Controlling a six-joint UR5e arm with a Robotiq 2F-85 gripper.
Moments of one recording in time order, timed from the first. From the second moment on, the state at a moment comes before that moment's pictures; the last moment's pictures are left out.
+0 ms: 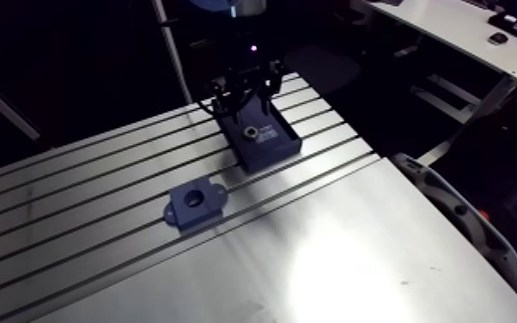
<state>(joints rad) -0.49 -1.08 1.68 -2.08 -1.63 -2.08</state>
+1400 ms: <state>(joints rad) -0.49 -1.04 1.73 -2.16 -1.64 -2.06</state>
